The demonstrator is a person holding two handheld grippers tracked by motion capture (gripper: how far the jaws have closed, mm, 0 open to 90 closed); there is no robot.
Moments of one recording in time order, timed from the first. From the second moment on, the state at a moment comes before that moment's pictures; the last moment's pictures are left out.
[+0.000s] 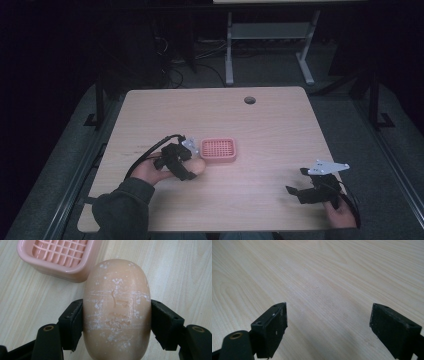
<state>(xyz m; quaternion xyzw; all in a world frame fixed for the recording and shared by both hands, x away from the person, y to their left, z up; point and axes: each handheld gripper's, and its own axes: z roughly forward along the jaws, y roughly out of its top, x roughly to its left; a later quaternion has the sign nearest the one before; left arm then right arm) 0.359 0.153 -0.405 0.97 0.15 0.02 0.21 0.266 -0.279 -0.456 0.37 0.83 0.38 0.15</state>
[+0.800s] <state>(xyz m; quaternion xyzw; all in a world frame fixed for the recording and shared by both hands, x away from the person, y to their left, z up) 0.382 0.134 -0.397 0.97 0.14 0.01 0.20 0.265 -0.280 -0.456 0.37 0.83 0.38 0.15</state>
